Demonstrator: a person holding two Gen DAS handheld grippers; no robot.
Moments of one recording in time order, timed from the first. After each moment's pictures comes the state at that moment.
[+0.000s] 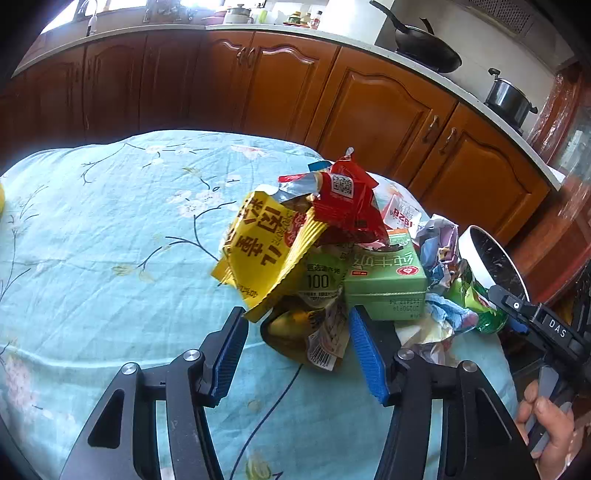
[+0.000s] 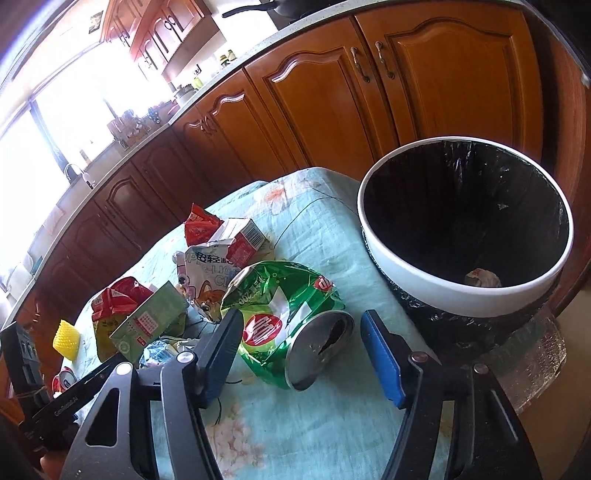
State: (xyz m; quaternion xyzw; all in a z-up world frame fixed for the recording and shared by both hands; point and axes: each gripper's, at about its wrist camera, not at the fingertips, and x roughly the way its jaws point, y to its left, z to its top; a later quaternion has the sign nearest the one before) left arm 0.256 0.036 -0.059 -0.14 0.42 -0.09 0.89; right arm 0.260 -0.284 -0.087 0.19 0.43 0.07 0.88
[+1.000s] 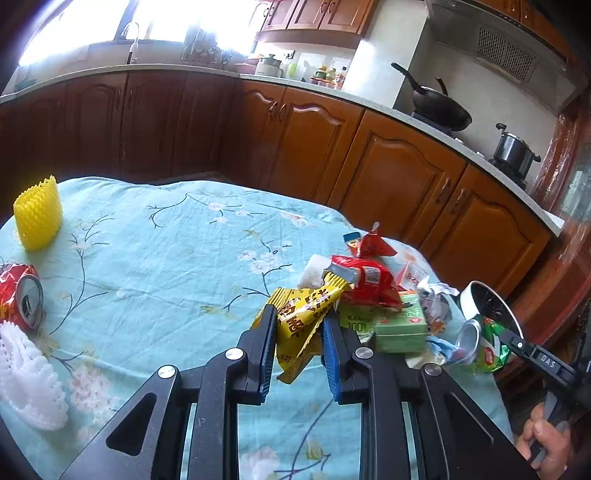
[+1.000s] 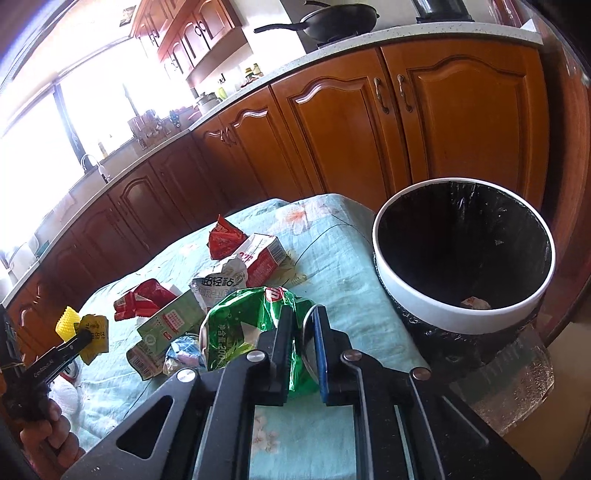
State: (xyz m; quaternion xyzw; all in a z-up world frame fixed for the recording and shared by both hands) left arm 0.192 0.072 -0.020 -0.16 0.32 -0.05 0.93; right arm 0.238 -0.275 -0.054 0.15 0.39 0.09 0.91
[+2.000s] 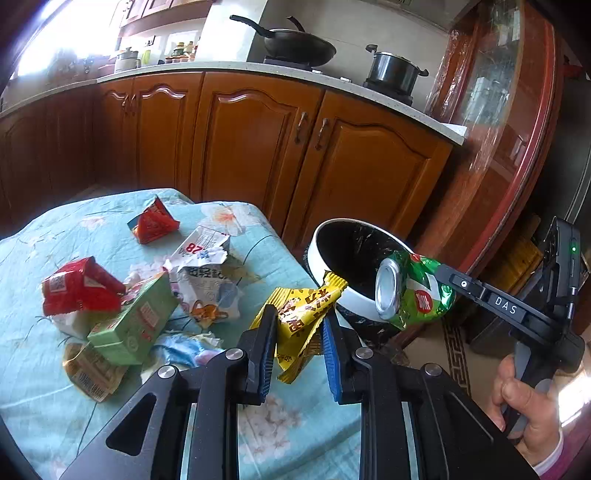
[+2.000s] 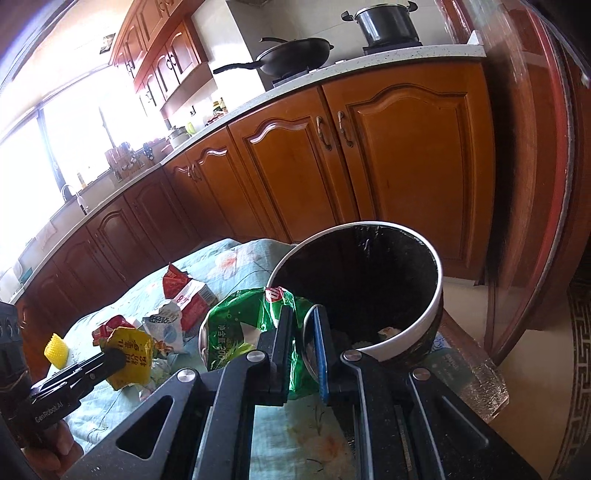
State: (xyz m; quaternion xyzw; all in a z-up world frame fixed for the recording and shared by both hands) left arm 0.241 -0.130 -0.005 -0.06 0.35 -0.24 0.90; right arm 0.223 -0.382 -0.029 0.16 0.35 0.02 0.92
